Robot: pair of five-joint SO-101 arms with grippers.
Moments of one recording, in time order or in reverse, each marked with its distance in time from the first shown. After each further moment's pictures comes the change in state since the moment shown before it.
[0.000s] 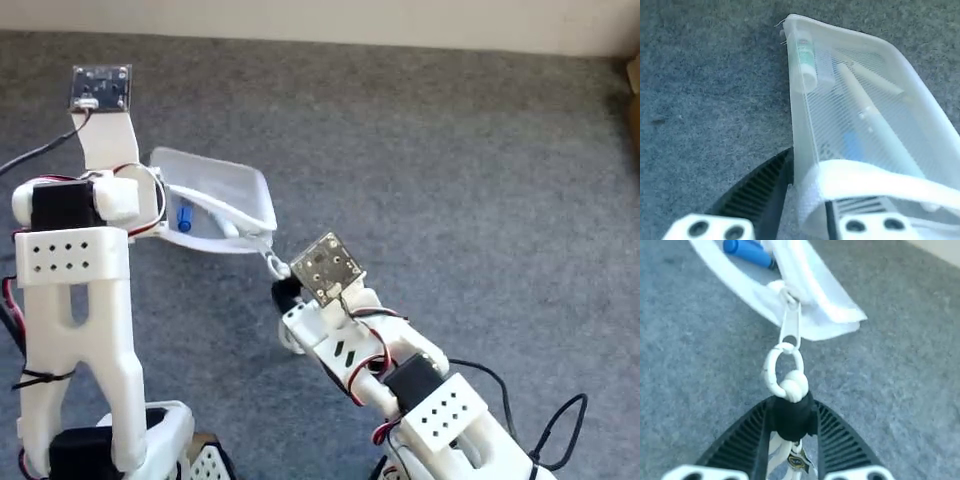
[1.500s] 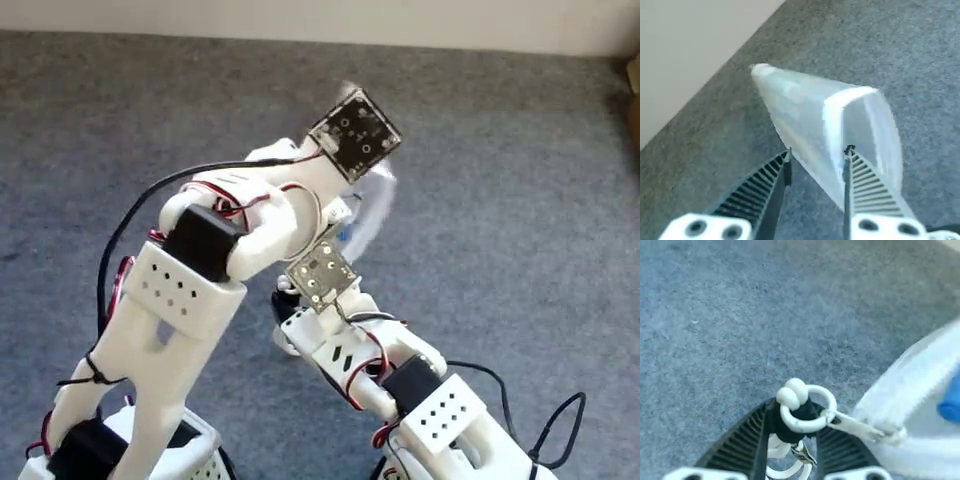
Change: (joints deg) left arm 41.1 0.0 -6.0 -13.0 -21.7; right arm -1.5 -0.2 0.1 1.5 0.0
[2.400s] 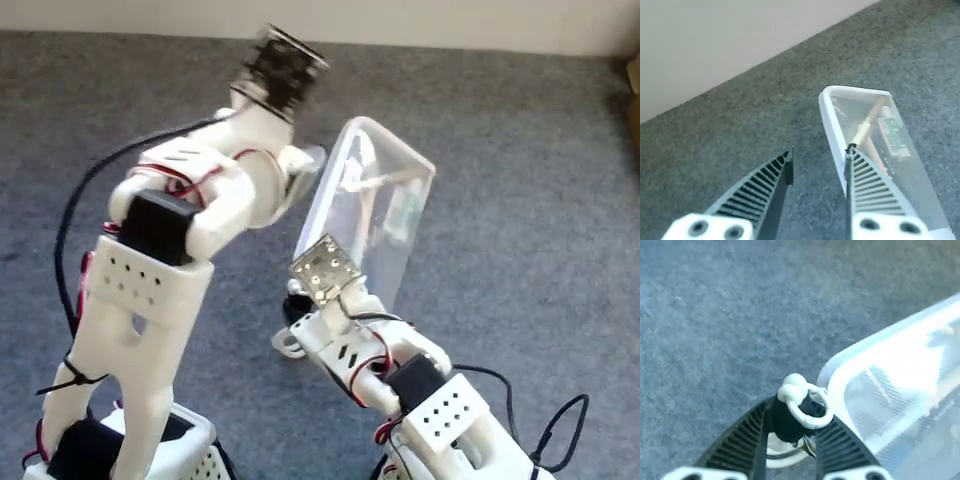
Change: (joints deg) left arm -11.3 0.0 -6.2 0.0 11.8; right arm 3.4 -1.0 -1.8 7.6 0.3
